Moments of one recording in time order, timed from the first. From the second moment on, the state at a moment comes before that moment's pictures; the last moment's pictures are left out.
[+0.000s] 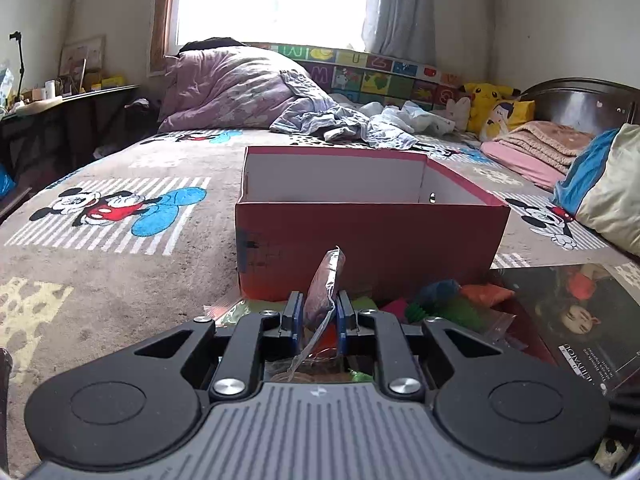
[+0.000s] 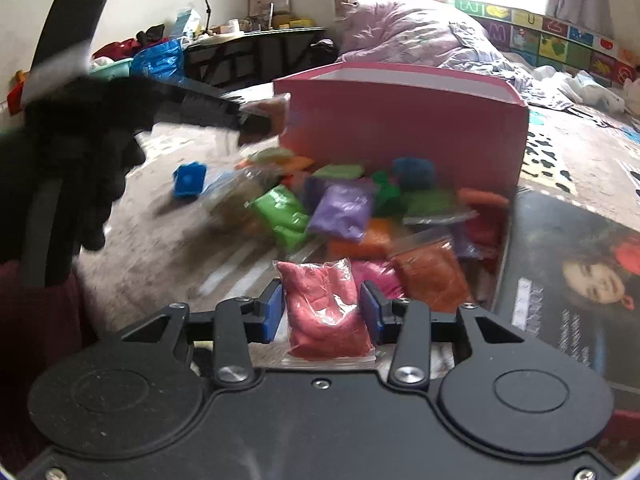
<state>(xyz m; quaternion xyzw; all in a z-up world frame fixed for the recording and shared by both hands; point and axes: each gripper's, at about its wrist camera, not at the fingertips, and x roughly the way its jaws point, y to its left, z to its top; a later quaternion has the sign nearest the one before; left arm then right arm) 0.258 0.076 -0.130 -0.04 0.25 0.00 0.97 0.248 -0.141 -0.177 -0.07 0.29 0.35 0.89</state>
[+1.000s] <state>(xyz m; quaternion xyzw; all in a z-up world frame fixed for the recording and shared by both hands) 0.410 0.054 -0.081 -0.05 0.33 0.02 0.94 0.239 -0.121 -0.201 -0.08 0.27 0.40 0.87</state>
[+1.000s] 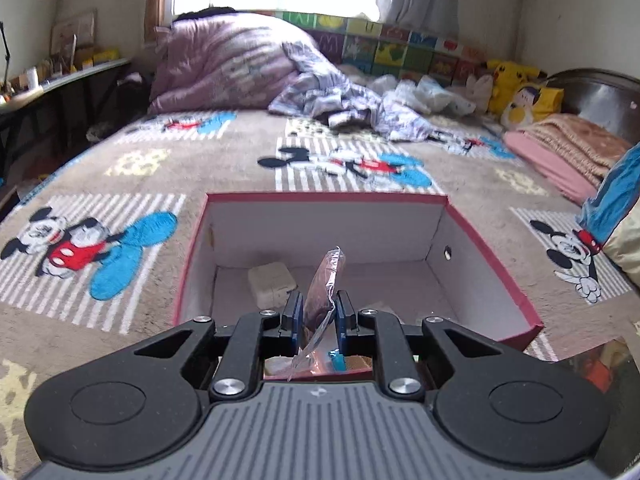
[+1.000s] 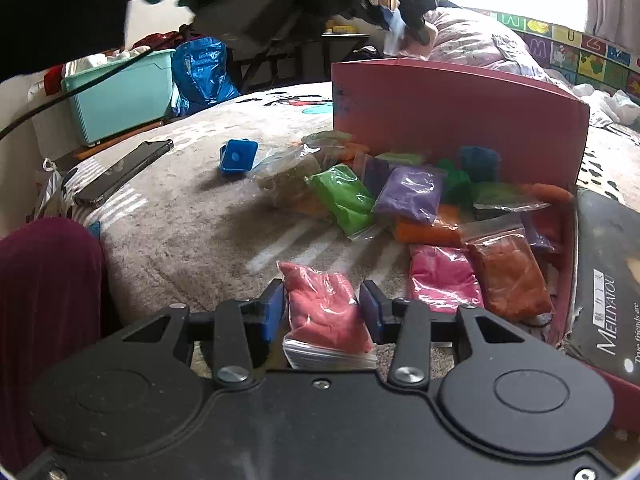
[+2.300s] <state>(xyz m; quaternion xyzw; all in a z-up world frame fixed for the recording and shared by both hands) 0.472 0.077 -0.127 -0.05 0.44 0.05 0.89 0.250 -0.122 -0.206 -0.06 0.29 0.40 0.87</state>
